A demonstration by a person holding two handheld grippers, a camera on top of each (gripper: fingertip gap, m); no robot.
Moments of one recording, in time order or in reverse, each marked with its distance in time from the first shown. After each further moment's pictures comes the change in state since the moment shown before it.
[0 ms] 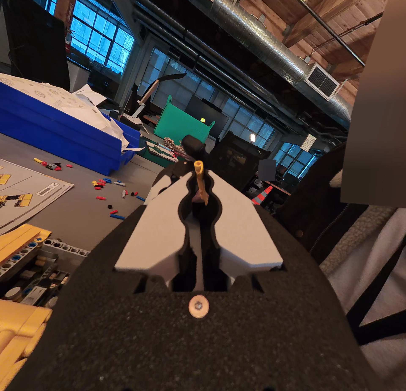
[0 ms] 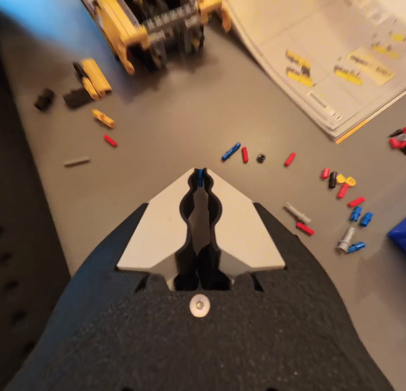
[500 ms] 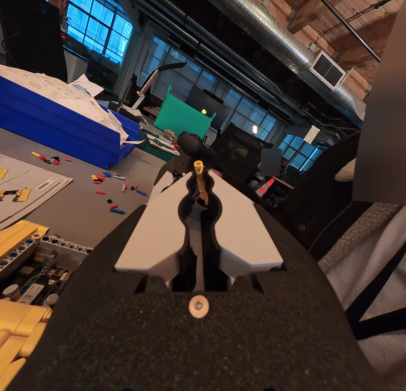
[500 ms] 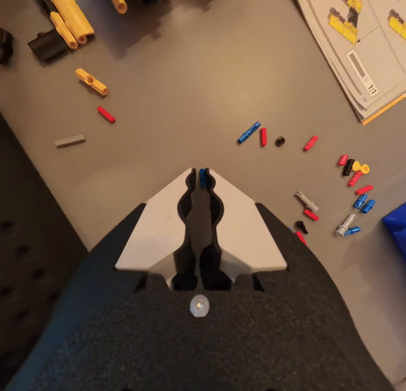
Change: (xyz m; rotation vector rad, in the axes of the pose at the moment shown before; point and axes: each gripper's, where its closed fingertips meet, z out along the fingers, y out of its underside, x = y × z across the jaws) left arm 0.001 0.007 0.003 -0.043 -0.005 0.005; right arm -0.012 0.017 0.001 -0.325 0.039 -0.047
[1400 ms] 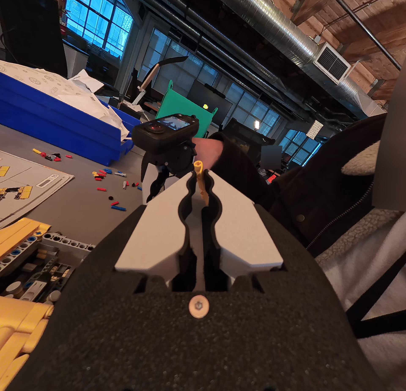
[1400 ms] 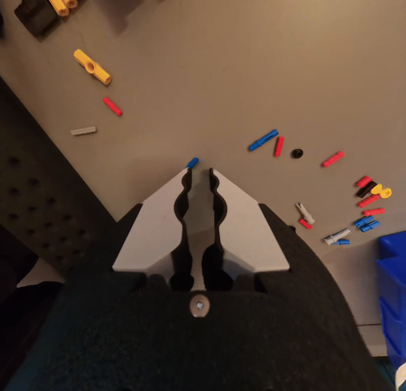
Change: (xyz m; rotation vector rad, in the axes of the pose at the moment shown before) left arm -0.001 0.002 0.001 -0.024 -0.008 0.005; right arm -0.005 -0.002 -0.002 -0.426 -0.196 -0.039
